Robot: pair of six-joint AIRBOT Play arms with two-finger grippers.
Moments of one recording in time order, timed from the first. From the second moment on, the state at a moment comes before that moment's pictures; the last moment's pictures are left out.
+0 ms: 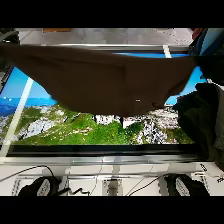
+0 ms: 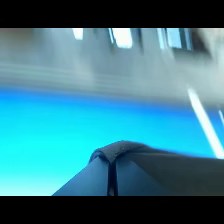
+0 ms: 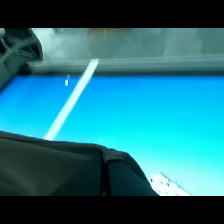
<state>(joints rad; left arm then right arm) 0.37 -0.79 1.36 0.89 -0.73 -1.09 -0.29 -0.76 1.35 -0.68 1.03 1.12</state>
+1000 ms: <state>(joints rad) 0.26 -1.17 1.37 0.96 -0.88 -1.07 -0.23 -1.17 1.46 -0.78 1.00 1.39</state>
